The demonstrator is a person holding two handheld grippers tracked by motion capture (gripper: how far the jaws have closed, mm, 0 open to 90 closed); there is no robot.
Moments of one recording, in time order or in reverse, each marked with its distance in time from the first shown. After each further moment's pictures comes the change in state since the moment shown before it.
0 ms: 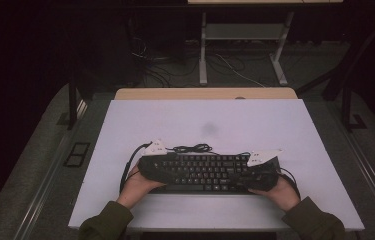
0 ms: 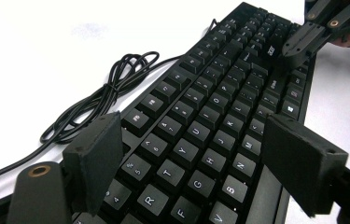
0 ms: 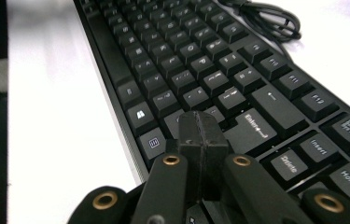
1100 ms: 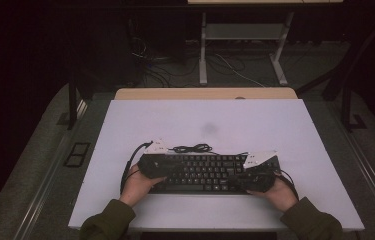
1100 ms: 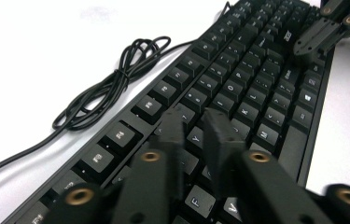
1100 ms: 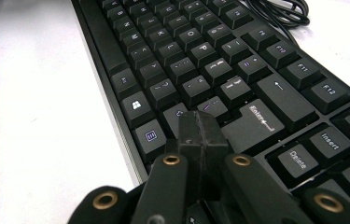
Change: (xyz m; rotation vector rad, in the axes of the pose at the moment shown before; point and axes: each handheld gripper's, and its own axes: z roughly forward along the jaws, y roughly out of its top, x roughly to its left) left arm 0.004 0.002 0.003 0.072 0.037 0.001; right arm 0.001 -0.002 0.007 0.041 -0.010 -0.005
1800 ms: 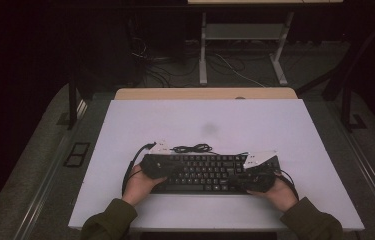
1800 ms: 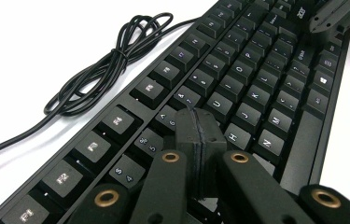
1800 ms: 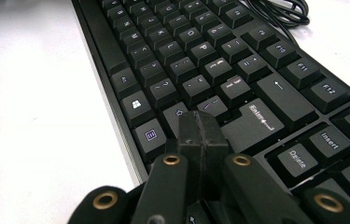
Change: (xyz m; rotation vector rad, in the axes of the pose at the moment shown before) left arm 0.001 -0.002 0.009 0.062 0.002 0.003; right arm 0.000 0.000 0.000 0.000 -0.001 -0.001
